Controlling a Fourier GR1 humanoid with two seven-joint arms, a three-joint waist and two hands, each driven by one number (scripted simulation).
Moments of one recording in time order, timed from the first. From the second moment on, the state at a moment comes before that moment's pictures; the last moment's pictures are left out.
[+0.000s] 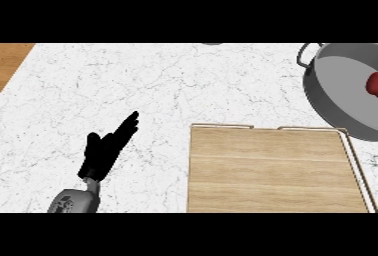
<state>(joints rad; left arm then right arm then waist) -0.11 0.12 -0.10 -1.39 -0.01 -0.17 0.16 -0.93 -0.84 0.29 -0.31 0.55 0.02 -0.24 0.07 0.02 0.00</state>
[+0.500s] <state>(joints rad) -0.11 0.11 -0.09 -1.37 -0.01 -0.17 0.15 -1.03 -0.71 0.28 -0.15 0.56 0.15 -0.13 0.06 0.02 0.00</state>
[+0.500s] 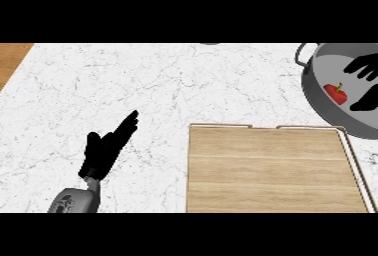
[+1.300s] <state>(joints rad) -0.11 0.12 -0.08 -1.37 -0.01 -0.16 0.15 -1.06 -0.81 -0.23 -0.15 0.09 -0.04 -0.31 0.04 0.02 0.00</state>
